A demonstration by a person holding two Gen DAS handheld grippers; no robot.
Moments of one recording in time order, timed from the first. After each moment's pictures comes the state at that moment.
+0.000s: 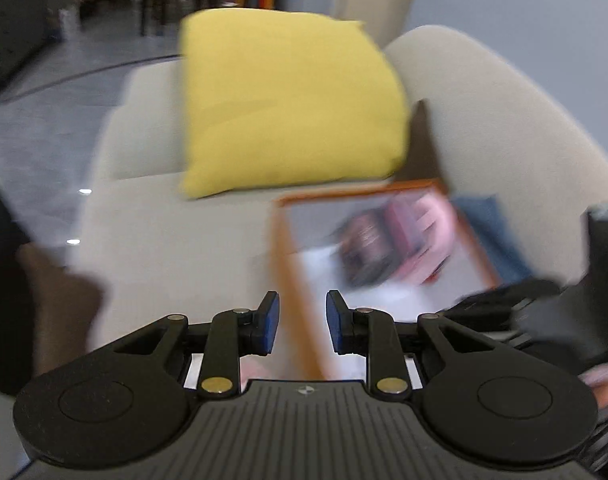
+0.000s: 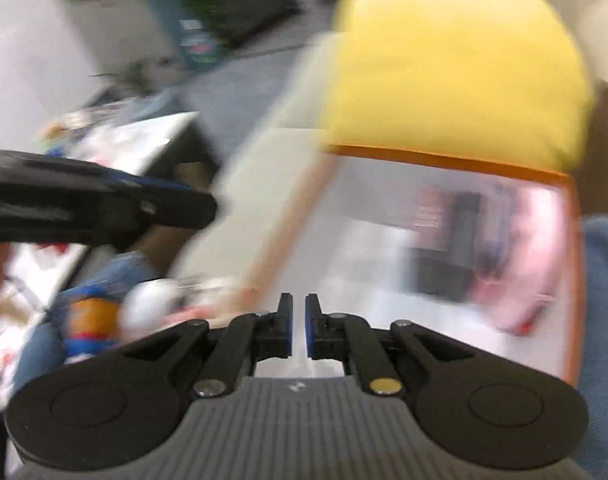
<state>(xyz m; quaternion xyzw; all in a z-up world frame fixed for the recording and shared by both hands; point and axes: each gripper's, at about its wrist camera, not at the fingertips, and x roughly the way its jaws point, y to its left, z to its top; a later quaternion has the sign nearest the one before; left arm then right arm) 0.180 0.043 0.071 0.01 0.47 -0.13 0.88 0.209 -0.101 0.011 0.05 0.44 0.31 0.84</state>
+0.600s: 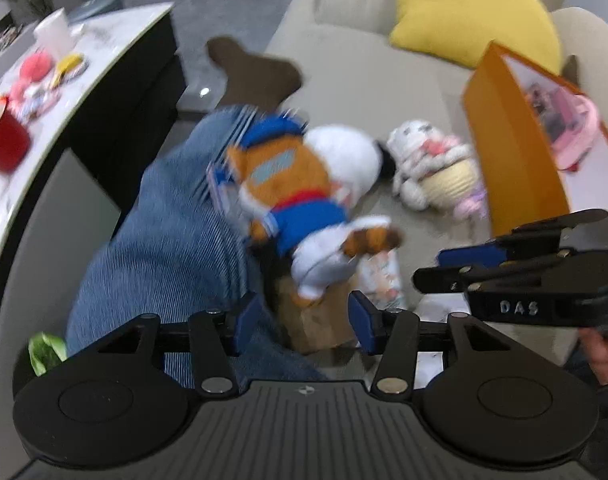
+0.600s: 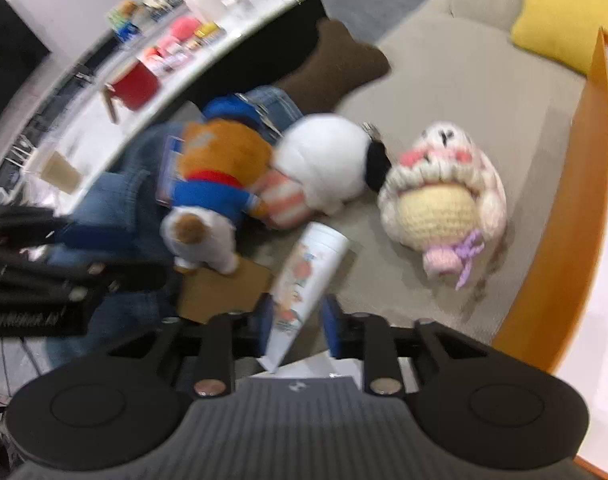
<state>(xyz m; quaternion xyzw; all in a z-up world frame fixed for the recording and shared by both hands) 0.027 0.164 -0.028 -0.07 0.55 0.07 0.83 0.116 0.045 -0.101 -0.05 0.53 0.38 0.75</state>
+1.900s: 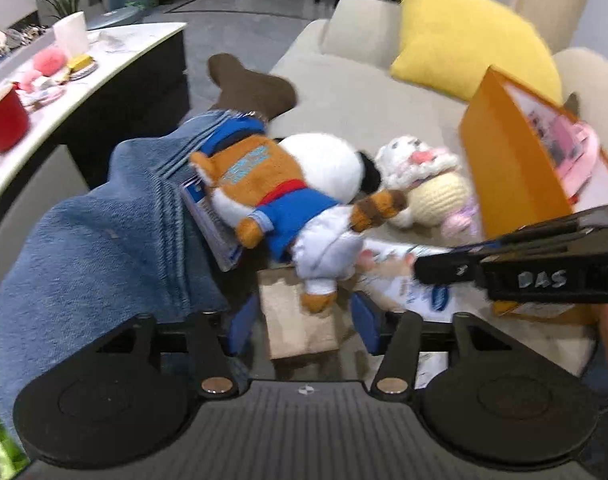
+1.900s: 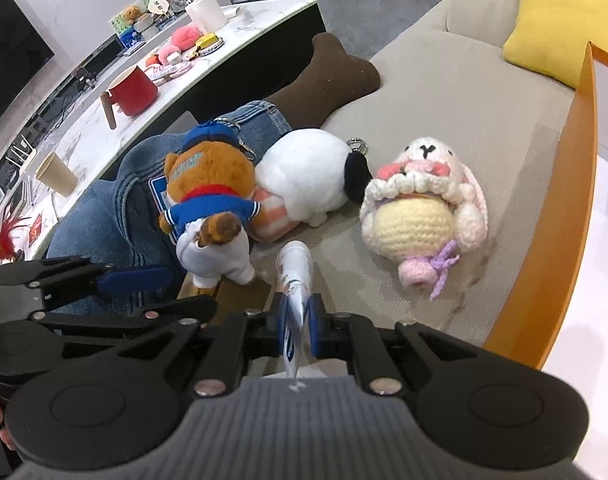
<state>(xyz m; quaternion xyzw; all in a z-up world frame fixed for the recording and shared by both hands) -0.002 0.138 -0.055 -0.09 0.48 0.09 0.87 0.120 0.018 -0.088 -0.05 0.50 0.39 0.77</state>
